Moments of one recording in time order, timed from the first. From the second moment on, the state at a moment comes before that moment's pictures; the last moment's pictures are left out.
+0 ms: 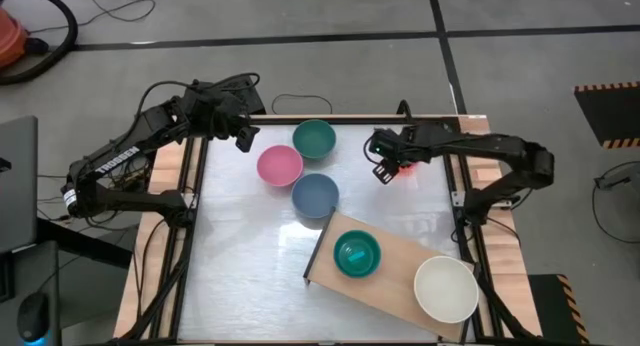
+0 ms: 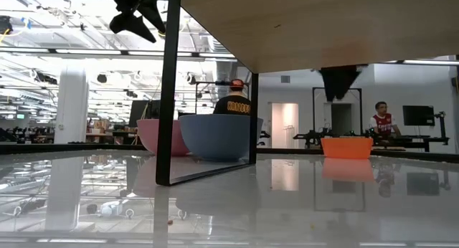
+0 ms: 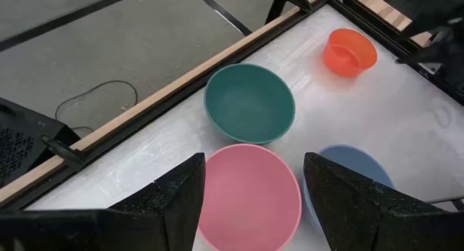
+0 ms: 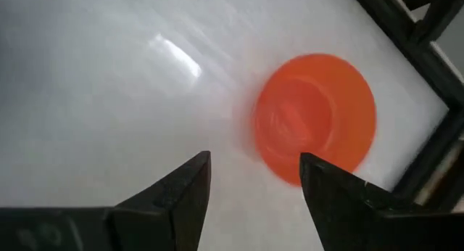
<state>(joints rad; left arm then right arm) 0.60 1.08 1.25 -0.82 -0.03 -0.27 -0.34 1.44 1.16 -1.07 0.34 0.47</state>
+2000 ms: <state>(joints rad) 0.60 1.08 1.25 -0.82 -0.06 -0.32 -0.08 1.44 1.68 -1.08 0.18 -0.01</state>
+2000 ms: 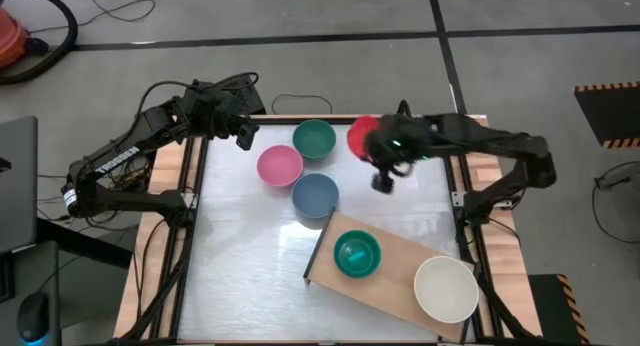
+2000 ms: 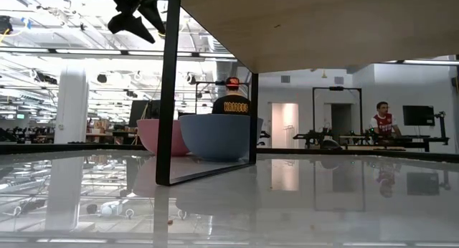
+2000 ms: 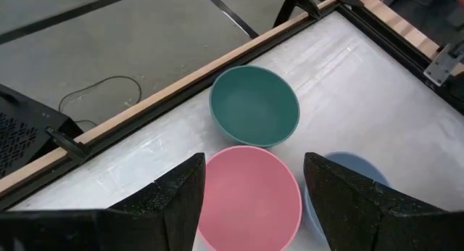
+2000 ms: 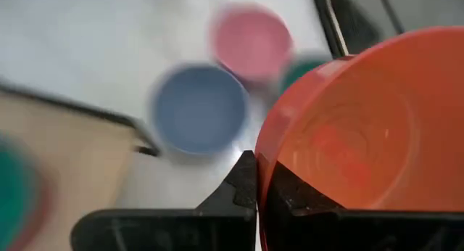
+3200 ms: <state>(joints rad) 0.60 1.08 1.25 -0.84 -0.06 -0.28 0.60 1.63 1.90 -1.11 0.18 -0.03</state>
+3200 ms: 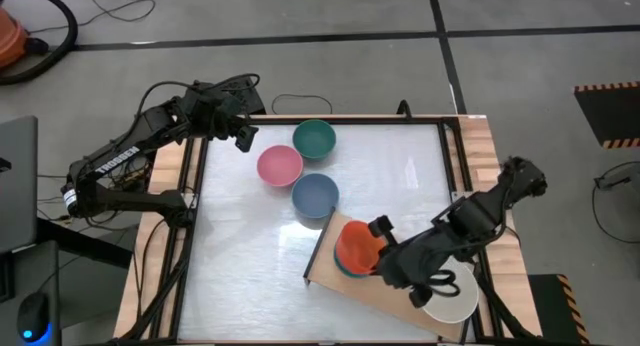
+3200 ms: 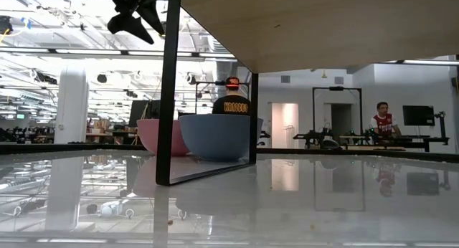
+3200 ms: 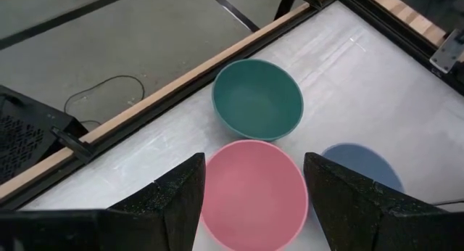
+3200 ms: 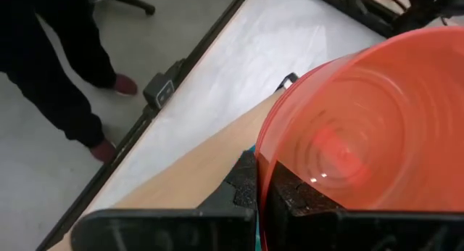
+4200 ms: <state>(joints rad) 0.60 1.08 1.25 -0.84 -0.06 -0.26 0.60 1.69 1.90 -1.28 0.13 -0.12</state>
